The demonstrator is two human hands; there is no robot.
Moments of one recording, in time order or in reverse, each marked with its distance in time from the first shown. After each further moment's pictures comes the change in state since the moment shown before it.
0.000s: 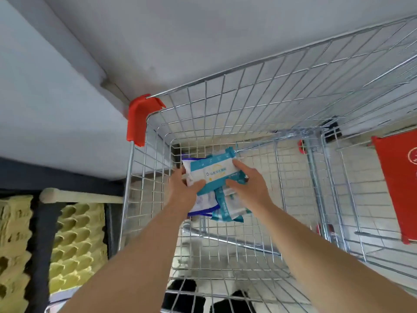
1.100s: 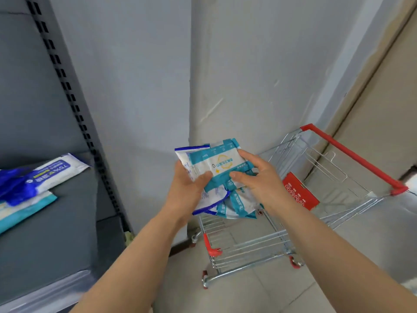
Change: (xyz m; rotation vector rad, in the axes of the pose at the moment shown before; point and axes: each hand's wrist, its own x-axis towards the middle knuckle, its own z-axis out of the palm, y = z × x) left_hand -0.462 0.144 -0.356 -0.319 -0.417 0.701; right_hand -0.526 -0.350 0.008 0.287 0.324 -0.461
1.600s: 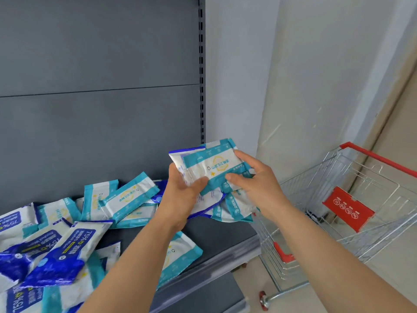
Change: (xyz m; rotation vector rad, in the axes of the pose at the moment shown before) left_hand -0.110 0.105 -0.281 -0.016 0.026 0.203; right_hand -0.117 -0.117 0.265 0.083 -0.002 -0.201
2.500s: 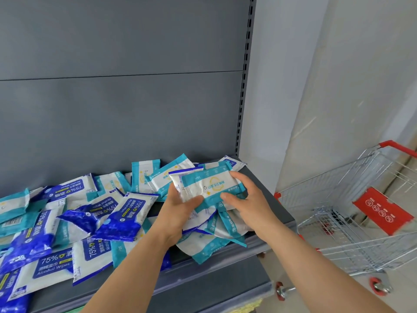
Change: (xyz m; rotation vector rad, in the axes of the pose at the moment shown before) left_hand -0.051 -0.025 -0.097 -0.092 0.072 -0.204; right_hand -0.050 0.037 0.092 -0.104 -0.197 0.113
